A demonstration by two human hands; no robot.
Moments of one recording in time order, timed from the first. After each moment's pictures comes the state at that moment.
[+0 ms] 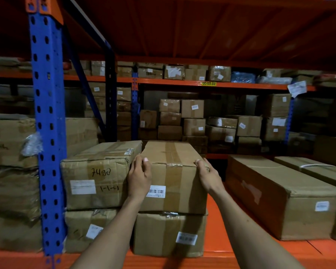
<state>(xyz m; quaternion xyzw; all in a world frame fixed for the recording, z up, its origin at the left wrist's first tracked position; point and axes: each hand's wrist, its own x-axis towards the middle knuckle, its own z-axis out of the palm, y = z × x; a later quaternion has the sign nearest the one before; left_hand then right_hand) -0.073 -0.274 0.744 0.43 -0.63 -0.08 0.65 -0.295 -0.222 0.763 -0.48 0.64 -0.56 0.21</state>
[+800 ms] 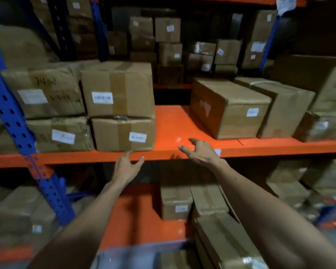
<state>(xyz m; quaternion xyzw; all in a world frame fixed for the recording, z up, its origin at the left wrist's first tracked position) -0.153 -0.082 0.549 0.59 -0.68 -0.23 0.36 -0.423 -0.021 0.610 -0.59 0.76 -0.25 0.16</state>
